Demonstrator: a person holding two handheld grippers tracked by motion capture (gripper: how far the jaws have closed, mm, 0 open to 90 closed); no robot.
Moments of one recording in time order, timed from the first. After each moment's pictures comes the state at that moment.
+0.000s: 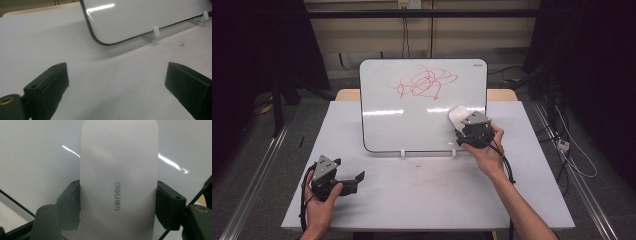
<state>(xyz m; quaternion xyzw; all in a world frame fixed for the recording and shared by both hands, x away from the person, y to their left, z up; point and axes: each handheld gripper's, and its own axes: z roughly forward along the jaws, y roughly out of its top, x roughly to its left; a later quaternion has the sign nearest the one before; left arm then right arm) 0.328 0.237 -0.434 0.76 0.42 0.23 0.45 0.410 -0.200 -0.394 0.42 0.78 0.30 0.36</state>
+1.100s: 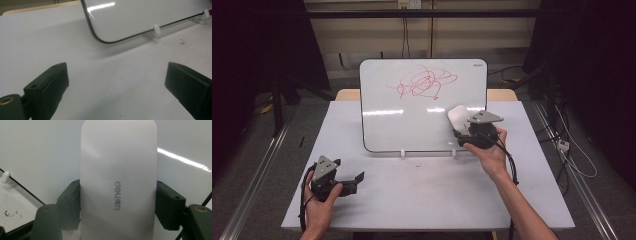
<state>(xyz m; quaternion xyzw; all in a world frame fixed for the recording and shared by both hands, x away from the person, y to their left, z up) 0.328 0.238 -0.435 0.76 0.42 0.22 0.44 0.400 -0.210 -0.383 0.42 0.76 0.38 0.30</state>
